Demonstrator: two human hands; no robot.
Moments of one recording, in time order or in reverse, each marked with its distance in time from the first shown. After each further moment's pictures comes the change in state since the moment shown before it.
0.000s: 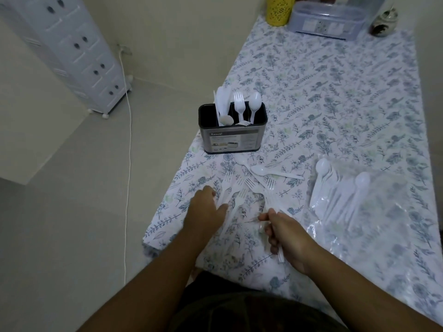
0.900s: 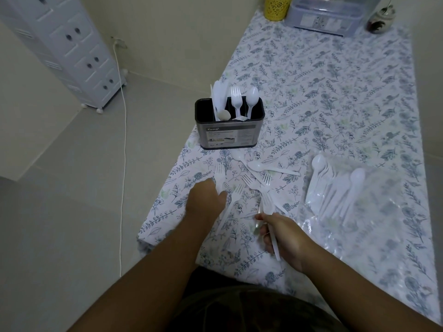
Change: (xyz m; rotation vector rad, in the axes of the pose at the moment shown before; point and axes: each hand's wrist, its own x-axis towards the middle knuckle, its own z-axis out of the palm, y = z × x) left_hand 0.018 0.022 0.002 0.165 0.027 -0.007; right_hand -0.001 0.005 -0.002 0.119 -0.033 0.105
